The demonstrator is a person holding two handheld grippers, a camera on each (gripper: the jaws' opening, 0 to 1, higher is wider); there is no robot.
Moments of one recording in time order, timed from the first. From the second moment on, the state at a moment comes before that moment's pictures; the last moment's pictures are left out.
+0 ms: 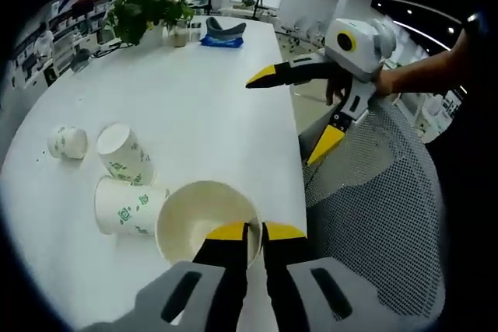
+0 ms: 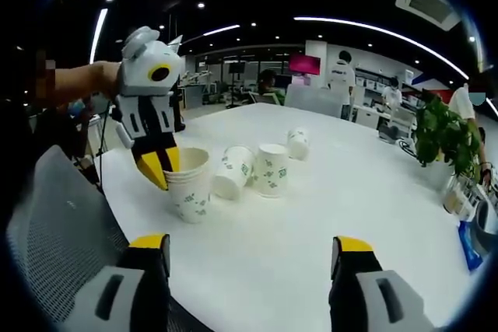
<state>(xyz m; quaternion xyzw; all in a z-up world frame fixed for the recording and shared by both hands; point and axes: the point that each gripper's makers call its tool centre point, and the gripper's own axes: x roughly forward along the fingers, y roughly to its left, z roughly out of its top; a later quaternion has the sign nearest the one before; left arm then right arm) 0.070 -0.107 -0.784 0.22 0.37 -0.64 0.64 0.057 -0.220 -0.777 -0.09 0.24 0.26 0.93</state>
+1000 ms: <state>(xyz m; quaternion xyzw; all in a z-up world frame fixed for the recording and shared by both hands) 0.119 -0.101 -0.735 0.19 0.32 -0.62 0.69 0.057 -0.218 -0.774 -0.08 0.24 0.26 0.93</state>
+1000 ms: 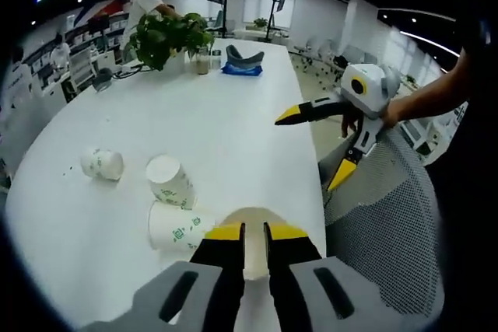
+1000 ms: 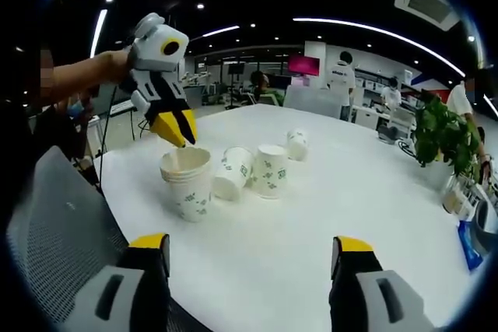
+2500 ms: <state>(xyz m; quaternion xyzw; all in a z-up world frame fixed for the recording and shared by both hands) 0.229 -0.099 -0.784 0.08 0.37 -0.57 0.73 0.058 -0.222 -0.778 -0.08 0.24 0.25 0.93</state>
